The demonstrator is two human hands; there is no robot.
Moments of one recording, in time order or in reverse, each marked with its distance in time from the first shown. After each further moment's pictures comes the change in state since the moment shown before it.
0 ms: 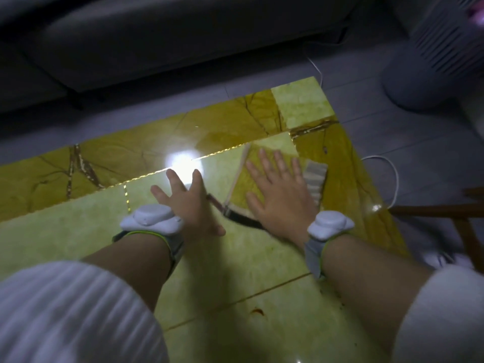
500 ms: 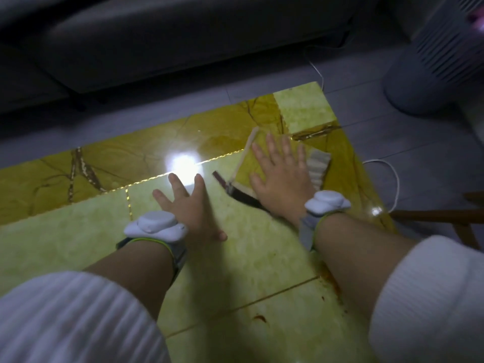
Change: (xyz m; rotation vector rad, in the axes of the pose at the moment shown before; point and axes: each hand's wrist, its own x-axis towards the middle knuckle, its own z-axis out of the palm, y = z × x) left_hand 0.008 -0.006 0.002 0.005 -0.049 0.013; right_hand 0.043 0.009 -0.005 0.014 0.009 0.109
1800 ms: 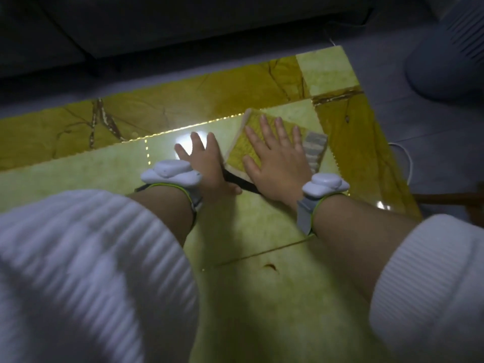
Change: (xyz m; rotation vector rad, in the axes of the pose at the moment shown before) left_hand -0.015 -0.019 0.019 -0.057 0.129 0.105; right_hand -0.046 -0.046 0.019 0.016 0.030 -0.116
